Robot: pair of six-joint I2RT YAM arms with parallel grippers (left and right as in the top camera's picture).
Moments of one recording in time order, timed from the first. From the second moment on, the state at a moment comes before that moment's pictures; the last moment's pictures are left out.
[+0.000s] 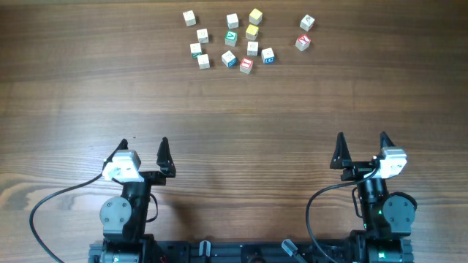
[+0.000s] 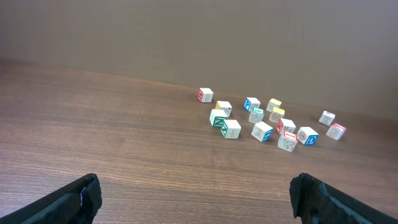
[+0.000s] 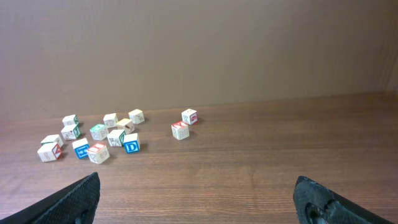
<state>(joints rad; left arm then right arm) -0.04 0.01 0.01 -0.07 0.01 -0.20 -0.04 0.02 0.01 0.00 -0.08 0.10</state>
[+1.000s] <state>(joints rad) -0.04 0.01 0.01 0.05 0.06 -0.20 -0.04 0.02 0.01 0.00 -0.08 0.10</state>
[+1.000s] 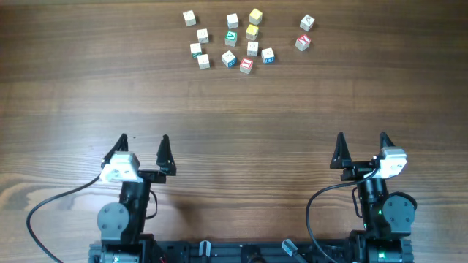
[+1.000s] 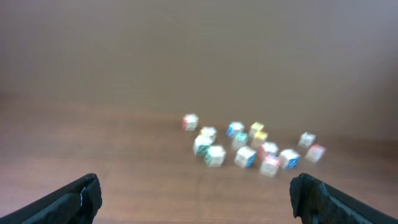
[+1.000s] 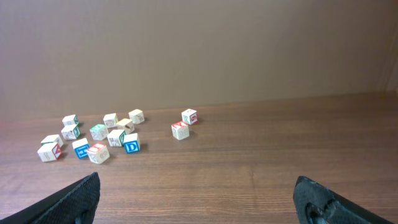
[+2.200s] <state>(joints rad) -0.10 1.08 1.20 -0.59 0.22 -0.20 -0.04 0.02 0.01 0.00 -0.08 0.10</state>
